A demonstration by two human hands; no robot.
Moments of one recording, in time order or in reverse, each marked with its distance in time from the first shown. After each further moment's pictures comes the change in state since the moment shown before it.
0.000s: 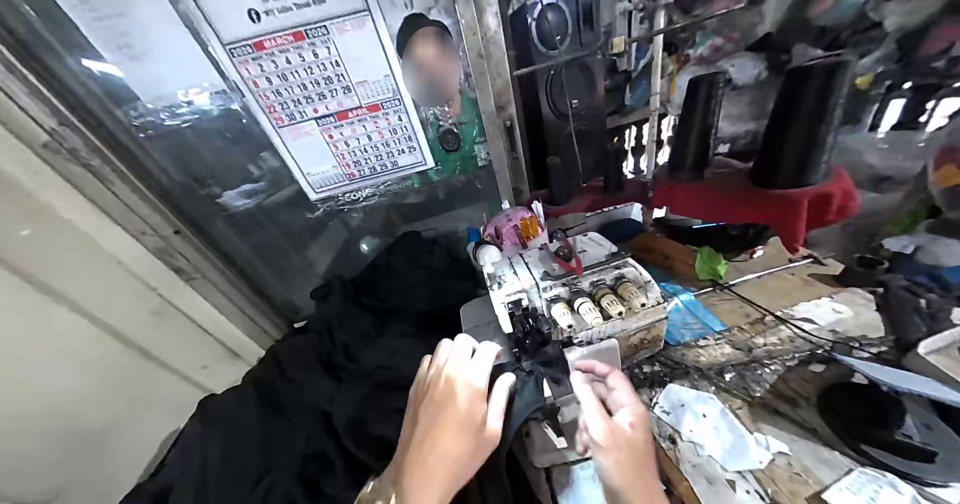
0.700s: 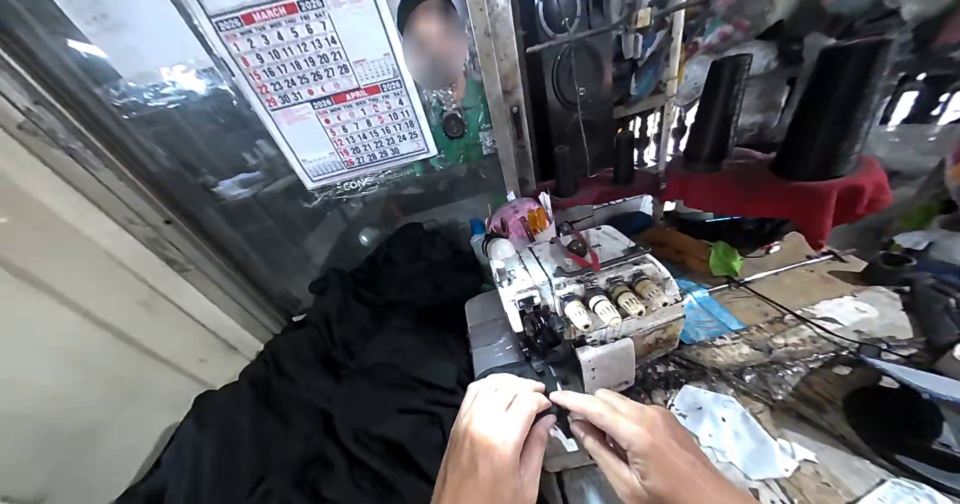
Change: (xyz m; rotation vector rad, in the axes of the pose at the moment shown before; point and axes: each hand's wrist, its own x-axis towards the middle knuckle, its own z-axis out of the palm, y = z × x) left_hand -0.031 0.012 0.043 -0.317 0.219 0.223; right_hand 0.018 -0.013 -0.048 -0.862 -0.598 -0.596
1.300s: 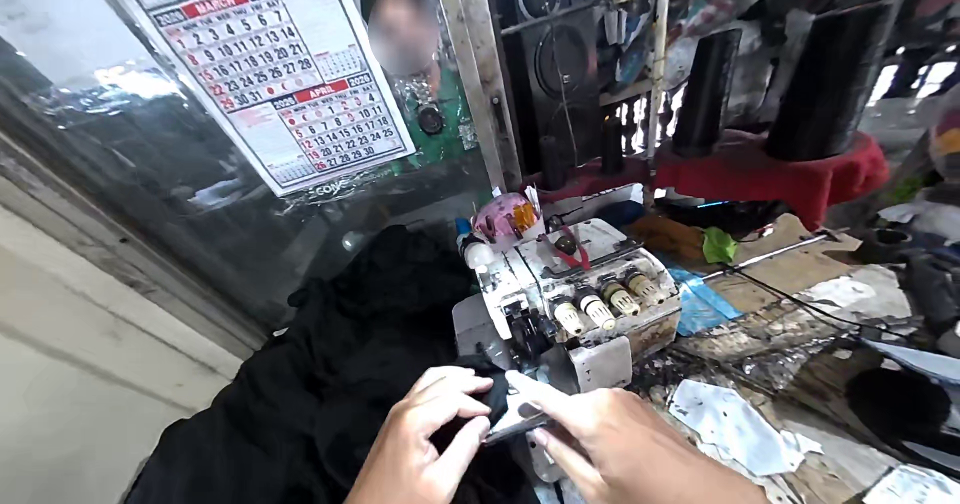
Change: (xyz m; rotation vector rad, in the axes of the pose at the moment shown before) left_hand 0.004 -0.068 -0.039 -0.332 -0.122 -0.017; right_hand 0.040 -0.032 -0.014 0.020 -0.241 0.022
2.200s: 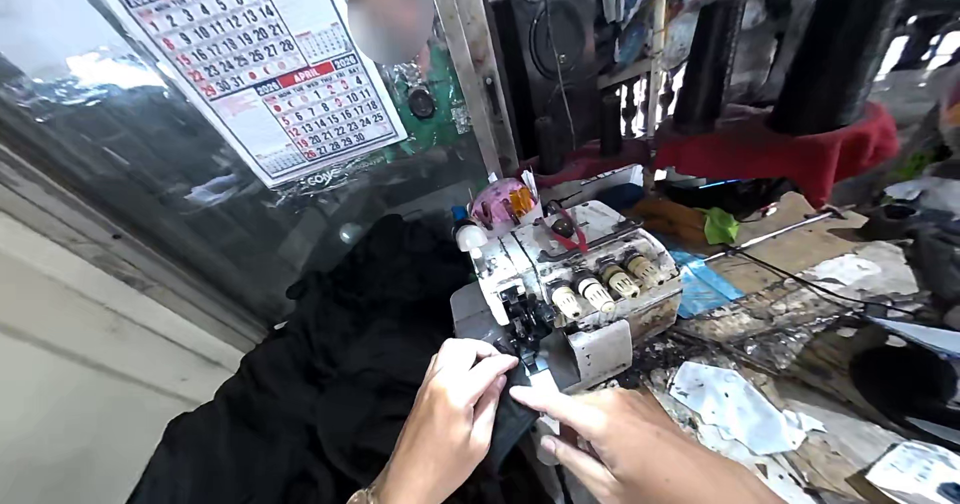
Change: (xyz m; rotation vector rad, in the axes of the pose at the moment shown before) left_hand 0.019 0.010 0.026 0.295 -0.016 -0.020; right_hand -0.016 0.017 0.020 0.094 -0.025 -0.051
